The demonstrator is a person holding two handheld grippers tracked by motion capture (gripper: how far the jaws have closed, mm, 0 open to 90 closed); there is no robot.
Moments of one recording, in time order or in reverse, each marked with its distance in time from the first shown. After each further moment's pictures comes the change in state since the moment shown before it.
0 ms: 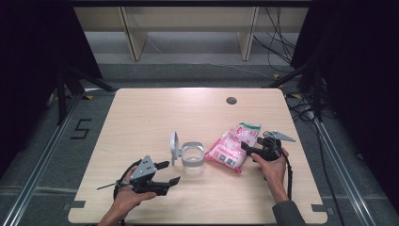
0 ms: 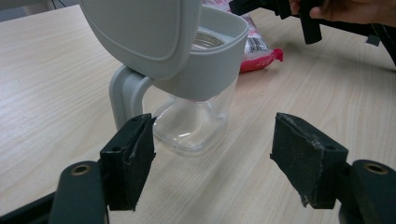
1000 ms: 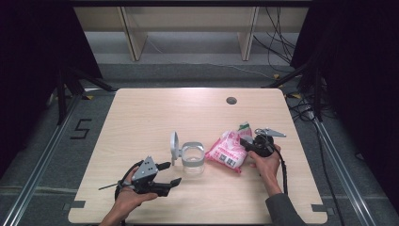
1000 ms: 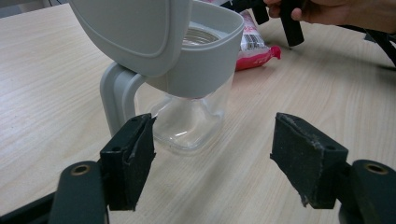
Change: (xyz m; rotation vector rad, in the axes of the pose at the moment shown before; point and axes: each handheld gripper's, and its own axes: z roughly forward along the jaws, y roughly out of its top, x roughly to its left) left arm 0.000 0.000 0.002 0.014 -0.008 0.038; right arm 0.001 0.002 0.027 0.036 0.028 -0.047
